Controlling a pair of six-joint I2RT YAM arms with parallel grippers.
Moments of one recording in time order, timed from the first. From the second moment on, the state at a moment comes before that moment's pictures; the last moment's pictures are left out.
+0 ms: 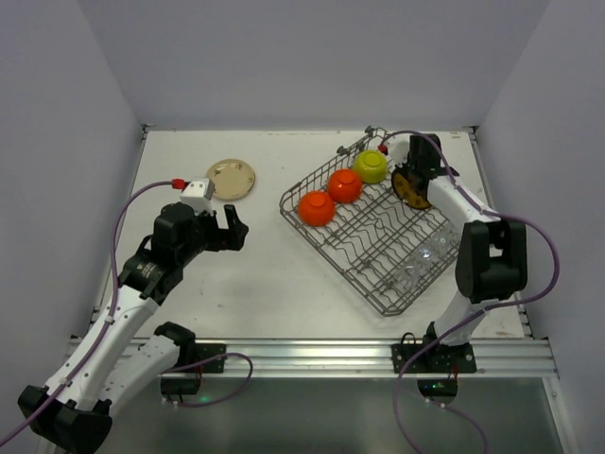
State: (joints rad) left arm -0.40 0.78 0.79 -0.49 -0.02 -0.33; right arm 0.12 1.74 1.28 -0.27 0.29 -0.79
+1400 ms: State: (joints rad) left arm -0.40 0.82 0.79 -0.12 0.41 -0.47; right arm 0.17 1.02 0.87 -0.05 -0.44 0.23
